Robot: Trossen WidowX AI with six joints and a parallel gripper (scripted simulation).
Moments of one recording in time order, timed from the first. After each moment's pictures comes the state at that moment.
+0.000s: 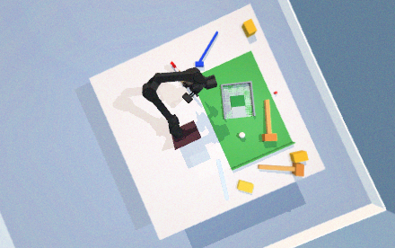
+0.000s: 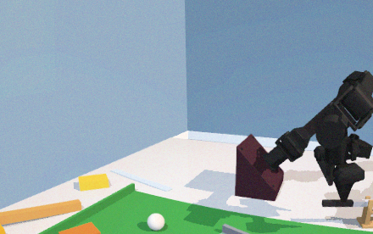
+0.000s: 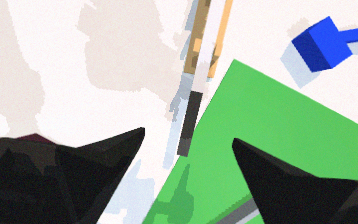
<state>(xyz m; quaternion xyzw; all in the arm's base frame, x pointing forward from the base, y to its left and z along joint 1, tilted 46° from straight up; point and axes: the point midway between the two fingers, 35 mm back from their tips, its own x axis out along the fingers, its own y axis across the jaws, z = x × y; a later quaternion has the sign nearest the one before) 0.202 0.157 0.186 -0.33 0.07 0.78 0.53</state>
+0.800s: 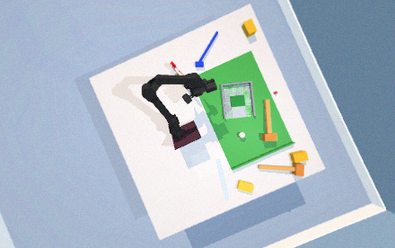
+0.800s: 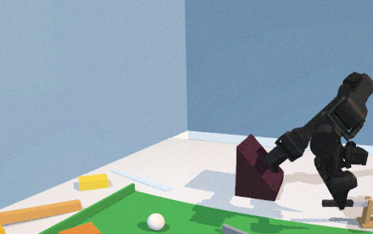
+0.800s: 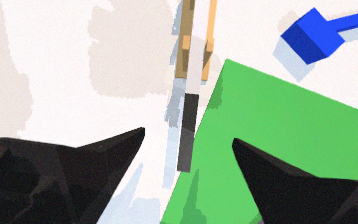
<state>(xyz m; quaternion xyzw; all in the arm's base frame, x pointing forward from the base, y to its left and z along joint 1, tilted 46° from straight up) 0.198 0.172 0.169 -0.27 0.08 0.78 0.57</state>
